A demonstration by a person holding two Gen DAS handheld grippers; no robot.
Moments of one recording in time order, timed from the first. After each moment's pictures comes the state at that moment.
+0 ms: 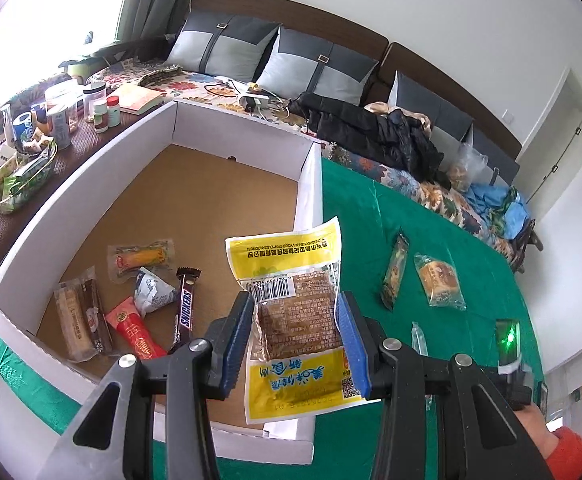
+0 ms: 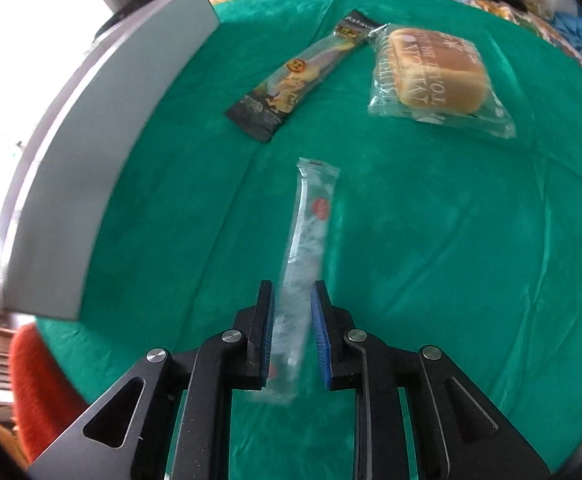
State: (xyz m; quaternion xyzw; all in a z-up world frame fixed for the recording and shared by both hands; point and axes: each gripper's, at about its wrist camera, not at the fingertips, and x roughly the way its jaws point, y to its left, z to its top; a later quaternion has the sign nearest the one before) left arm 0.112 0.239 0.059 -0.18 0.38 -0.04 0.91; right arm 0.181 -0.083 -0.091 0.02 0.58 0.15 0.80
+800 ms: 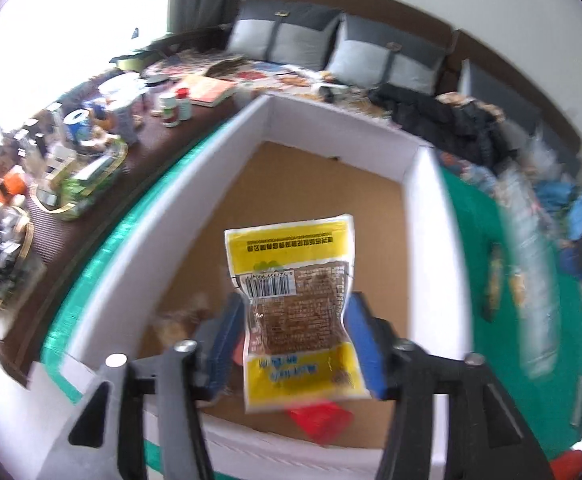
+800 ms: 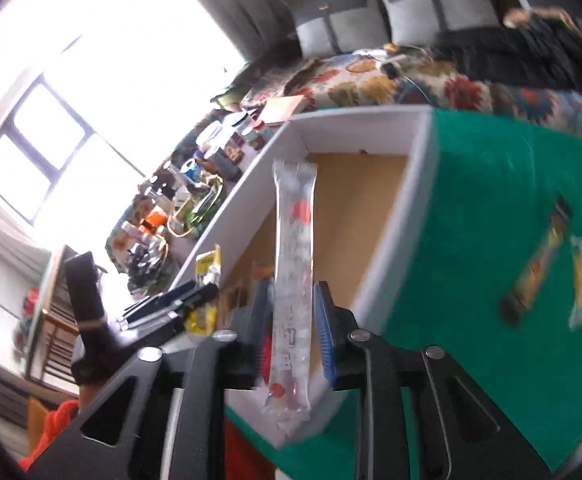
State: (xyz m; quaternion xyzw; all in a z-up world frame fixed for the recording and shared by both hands) left arm 0.144 0.339 0.038 -0.13 0.43 0.08 0.89; right arm 0.202 0.099 0.092 0.08 0.46 0.34 0.81
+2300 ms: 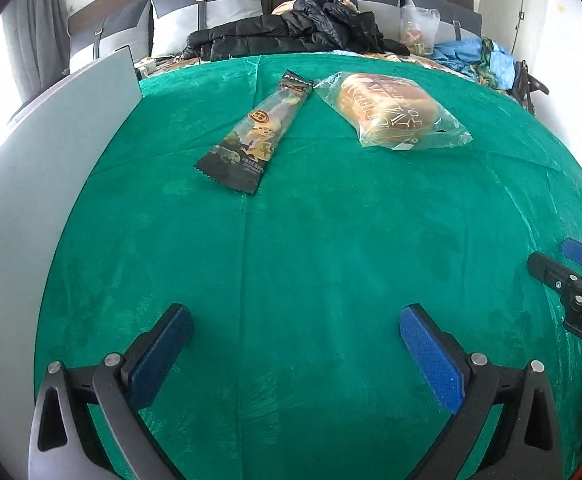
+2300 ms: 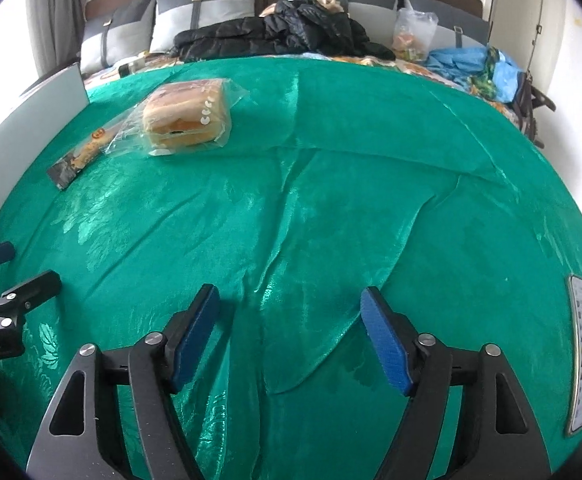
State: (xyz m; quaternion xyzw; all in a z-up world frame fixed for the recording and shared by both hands) left arm 0.172 -0.026 -0.108 0.04 0.45 -0.09 0.89; right arm 0.118 -0.232 -0.104 -0.01 0.43 -0.03 0.90
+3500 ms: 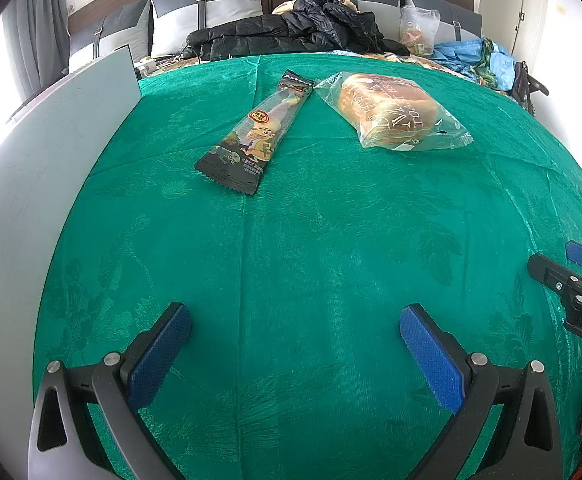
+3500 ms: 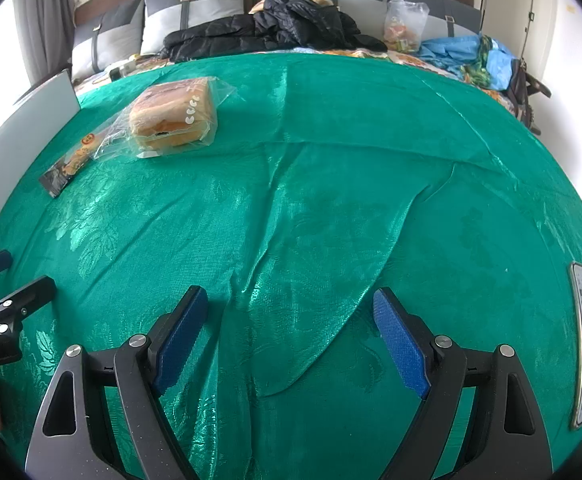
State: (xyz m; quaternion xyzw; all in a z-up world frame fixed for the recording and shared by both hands) left arm 0.172 -0.026 -0.109 0.04 0.45 -0.09 0.89; right arm 0.122 -0.237 -0.105 0.01 0.44 -0.03 0.90
